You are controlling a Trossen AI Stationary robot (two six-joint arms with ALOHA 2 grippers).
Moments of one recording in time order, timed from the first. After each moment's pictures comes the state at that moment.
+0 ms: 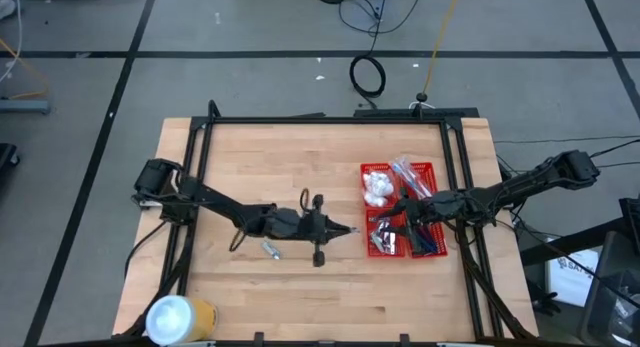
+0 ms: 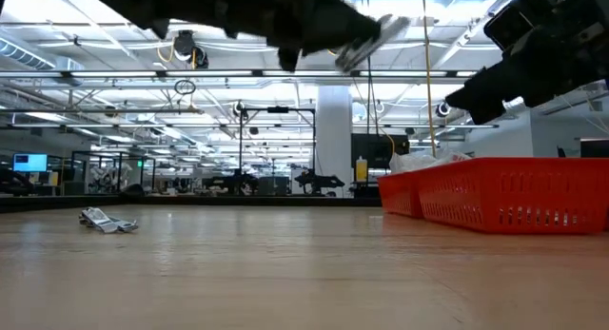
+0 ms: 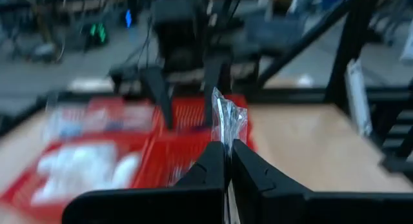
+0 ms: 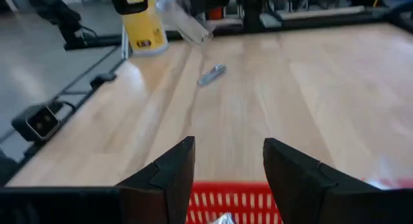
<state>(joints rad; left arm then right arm) -0.25 1.79 0.95 0.69 -0.25 -0.01 0.22 0.88 0.16 0.47 0.06 0.16</state>
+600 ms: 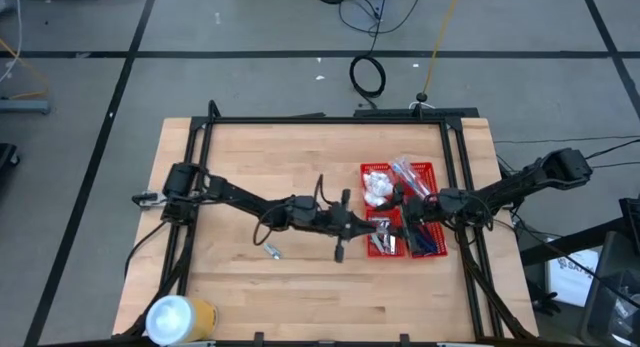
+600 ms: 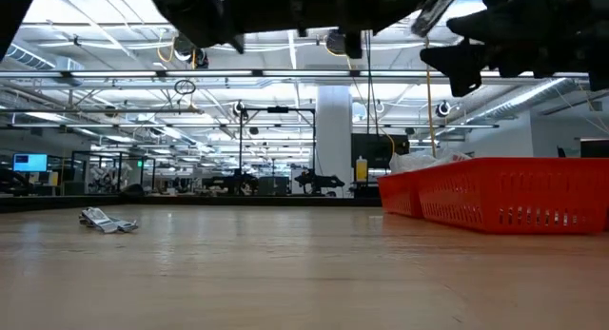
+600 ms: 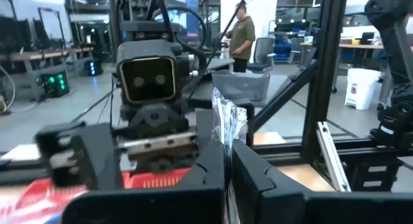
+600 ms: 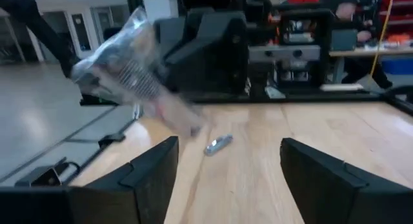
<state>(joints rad) -0.15 1.99 1.18 0.89 0.01 0.02 0.22 1.05 0.16 0.91 0.05 0.08</state>
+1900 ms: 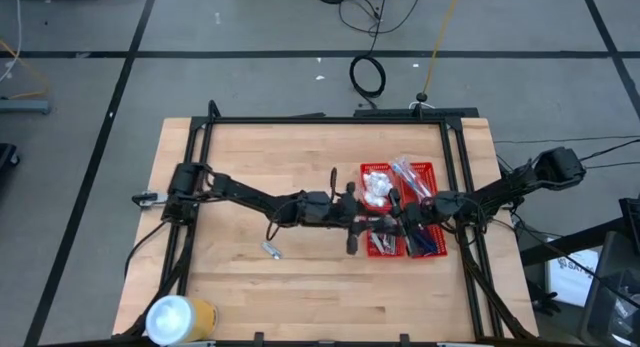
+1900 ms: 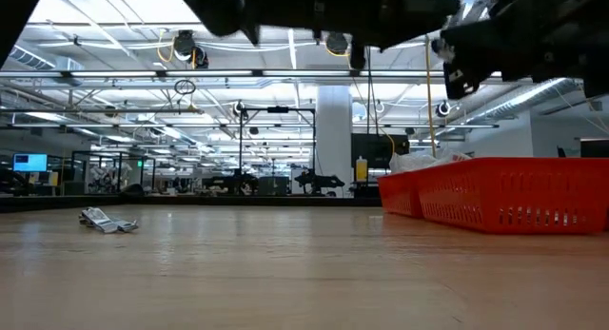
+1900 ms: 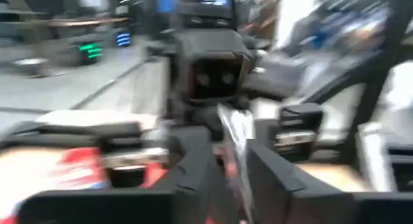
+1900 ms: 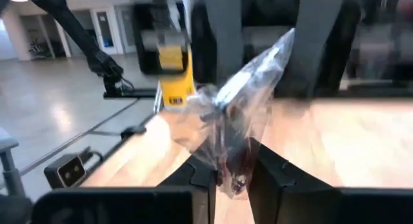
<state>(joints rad) -0.13 2.02 1.30 0.72 -0.08 -0.06 0.23 1.17 0.17 1.03 -0.03 0.08</state>
